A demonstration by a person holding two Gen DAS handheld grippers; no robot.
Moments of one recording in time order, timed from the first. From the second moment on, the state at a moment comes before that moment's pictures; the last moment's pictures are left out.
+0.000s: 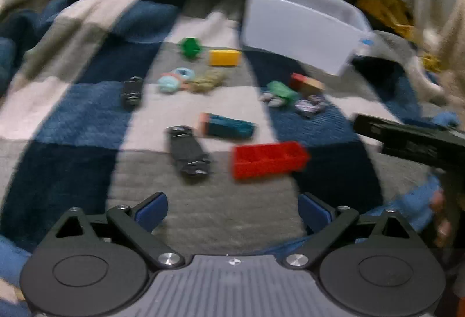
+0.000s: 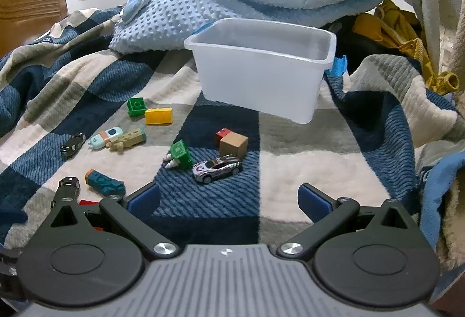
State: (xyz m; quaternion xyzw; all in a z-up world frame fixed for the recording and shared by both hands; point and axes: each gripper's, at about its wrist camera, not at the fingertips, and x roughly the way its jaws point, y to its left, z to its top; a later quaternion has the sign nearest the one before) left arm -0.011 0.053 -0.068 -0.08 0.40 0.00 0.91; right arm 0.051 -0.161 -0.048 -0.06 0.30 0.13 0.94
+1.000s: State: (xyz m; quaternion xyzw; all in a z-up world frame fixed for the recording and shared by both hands) left arm 0.041 0.037 -0.091 -0.03 0.42 0.09 0.90; right arm 0.066 -0.164 -0.066 -0.07 0.30 0.14 0.94
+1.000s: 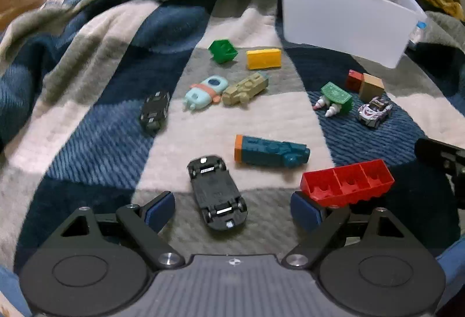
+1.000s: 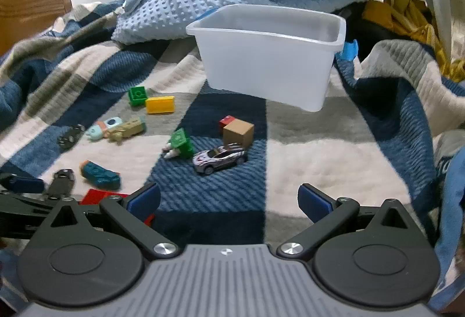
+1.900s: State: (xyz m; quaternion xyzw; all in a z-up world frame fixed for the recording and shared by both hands) left arm 0.054 0.039 -0.094 0.00 0.40 0.06 0.91; right arm 0.084 -0.112 -0.081 -0.29 0.30 0.50 0.76
